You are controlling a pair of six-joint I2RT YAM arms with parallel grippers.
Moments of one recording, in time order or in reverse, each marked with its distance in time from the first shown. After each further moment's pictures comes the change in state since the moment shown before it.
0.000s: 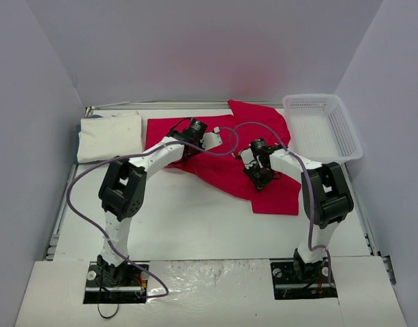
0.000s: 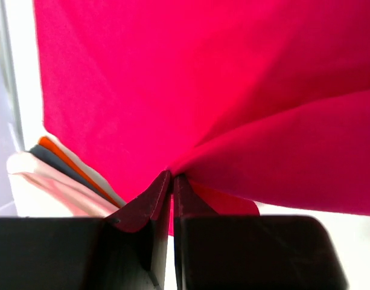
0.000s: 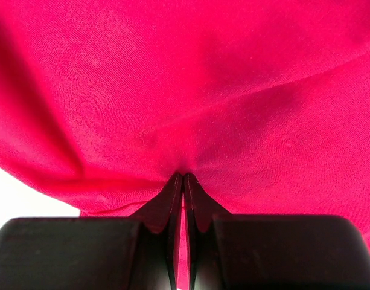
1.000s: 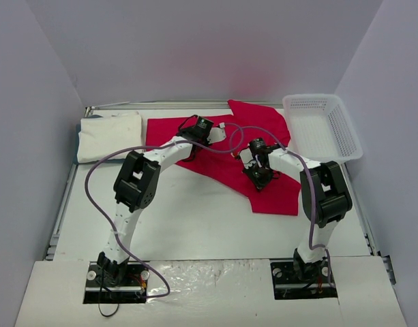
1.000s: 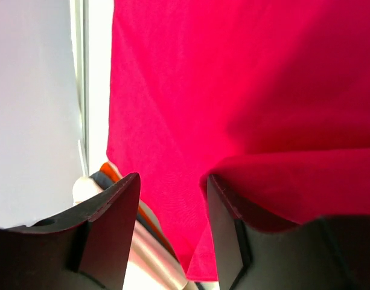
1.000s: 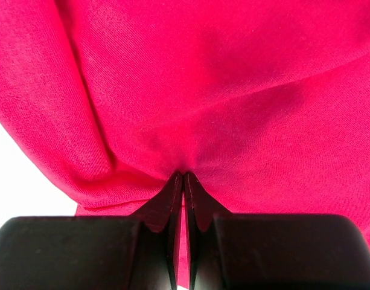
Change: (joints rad) left arm 0.004 0.209 0.161 0.228 -0.151 0.150; right arm 0.006 0.016 0.017 -0.016 0.015 0.004
